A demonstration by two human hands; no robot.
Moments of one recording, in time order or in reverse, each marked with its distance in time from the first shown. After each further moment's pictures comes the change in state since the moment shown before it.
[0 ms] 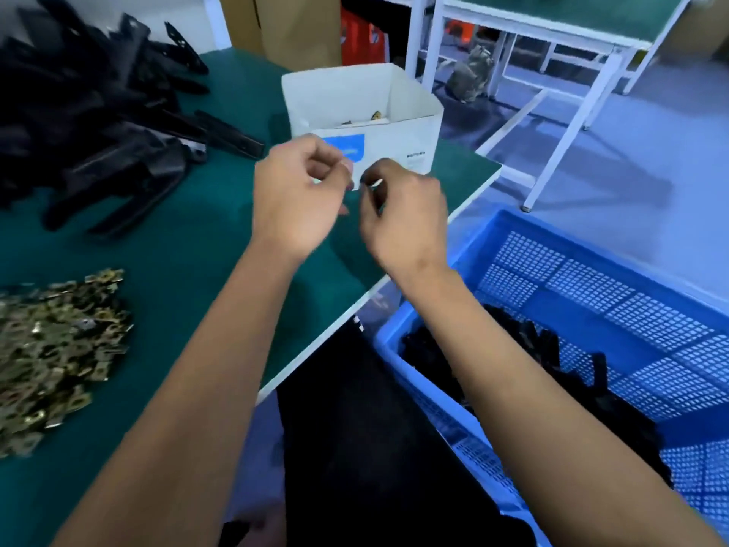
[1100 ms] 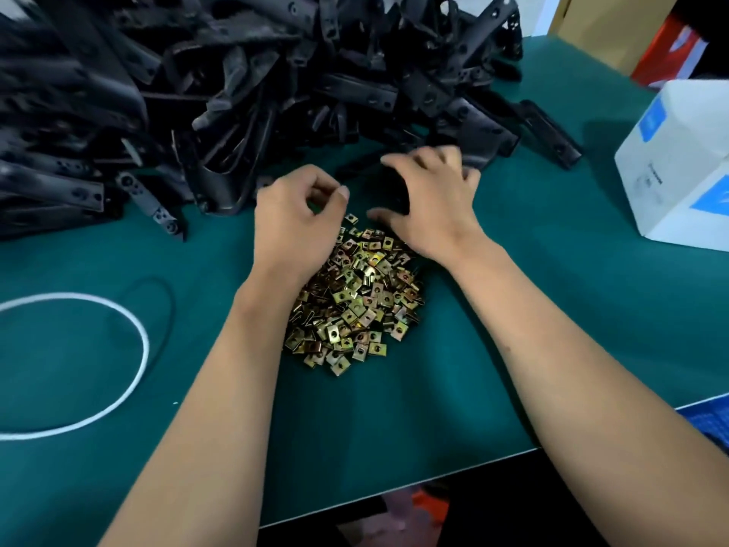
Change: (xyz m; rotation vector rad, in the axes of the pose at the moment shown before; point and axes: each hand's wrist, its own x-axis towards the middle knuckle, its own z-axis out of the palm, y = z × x) left_hand -0.062 -0.118 -0.276 0.511 0.508 -0.191; right_hand 0.003 -0.205 0.201 0.014 -0.467 -0.547
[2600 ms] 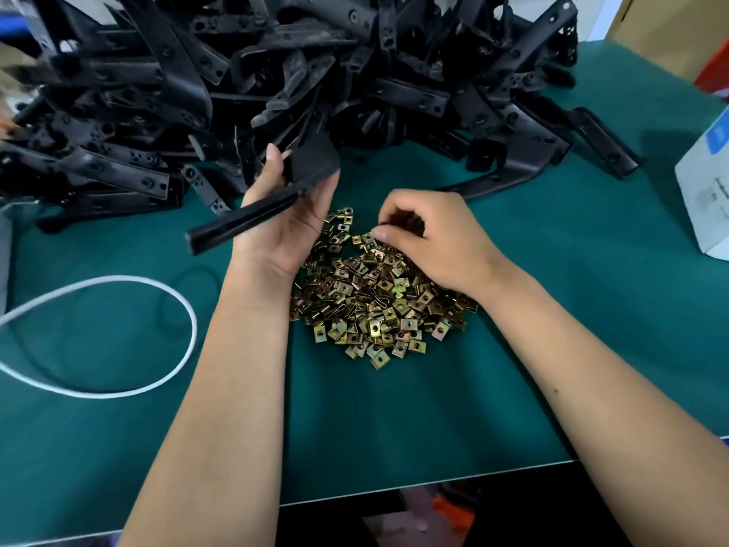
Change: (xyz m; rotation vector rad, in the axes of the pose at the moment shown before) left_hand 0.012 -0.028 -0.047 -1.659 -0.067 -0.480; right_hand -0.028 -0.042 -0.011 0.601 -0.186 -0.264
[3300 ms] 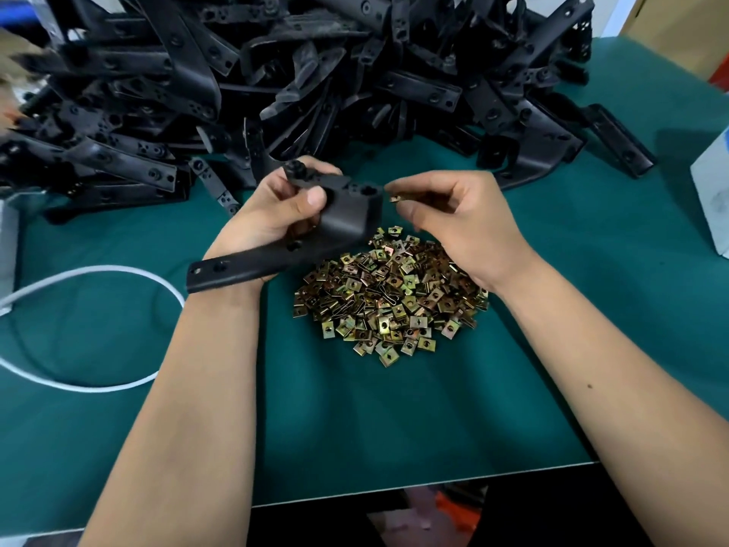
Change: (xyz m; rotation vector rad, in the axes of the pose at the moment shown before) left_hand -0.010 0.022 -0.023 0.653 -0.449 -0.043; right_hand 0.000 0.009 -0.002 0.463 0.125 0.128
